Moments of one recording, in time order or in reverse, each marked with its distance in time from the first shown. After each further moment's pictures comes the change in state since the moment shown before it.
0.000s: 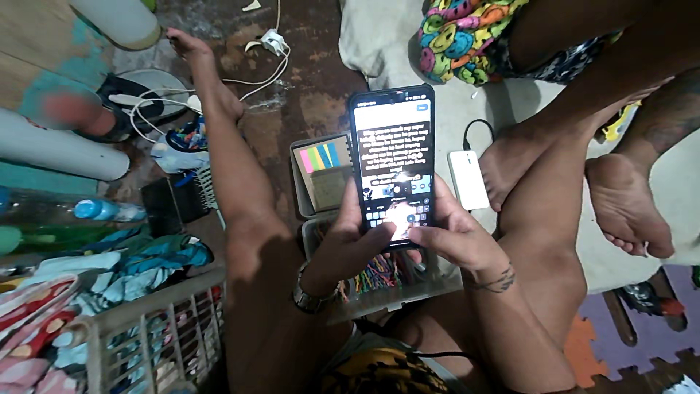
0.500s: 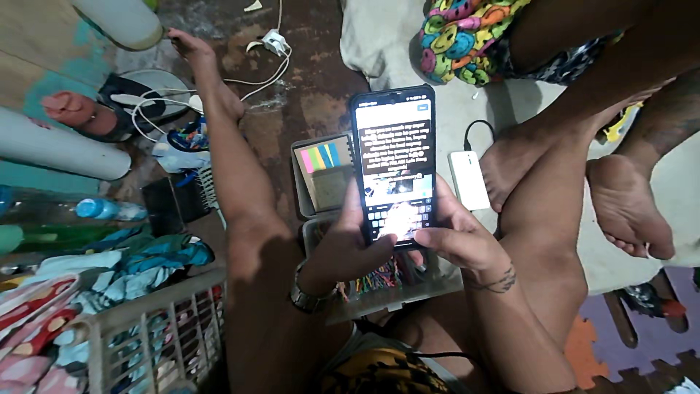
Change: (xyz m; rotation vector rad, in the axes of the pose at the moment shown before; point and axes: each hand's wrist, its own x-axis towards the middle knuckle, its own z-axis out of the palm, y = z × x) left_hand -0.003 0.002 -0.003 0.114 -0.046 0.035; right_hand -0.001 0.001 -0.003 0.070 -0.042 -0.024
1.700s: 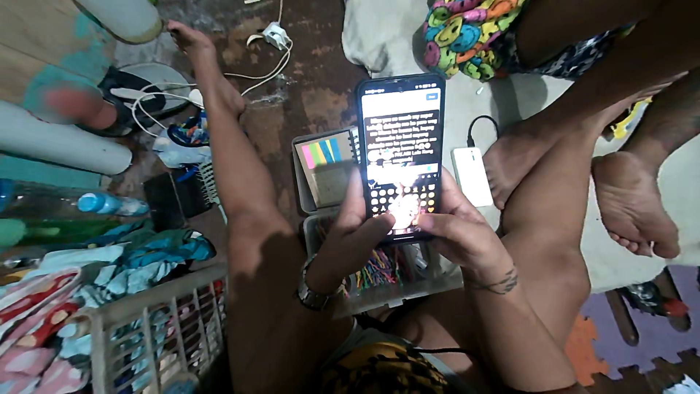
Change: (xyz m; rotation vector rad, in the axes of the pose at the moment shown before) left_hand 0.006 -0.006 0.006 -0.152 0.084 0.038; right_hand 0.002 0.002 0.007 -0.037 0.145 -0.033
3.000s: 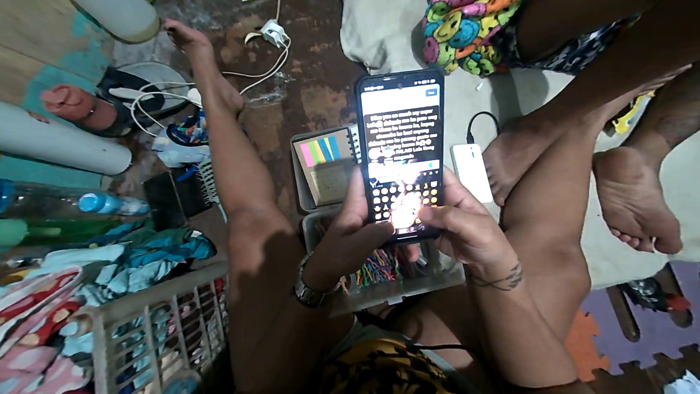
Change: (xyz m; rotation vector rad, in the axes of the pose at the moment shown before) left_hand 0.001 -0.009 -0.010 -0.086 -0.130 -0.096; right_hand -0.001 -0.010 0.002 0.137 -0.013 0.065
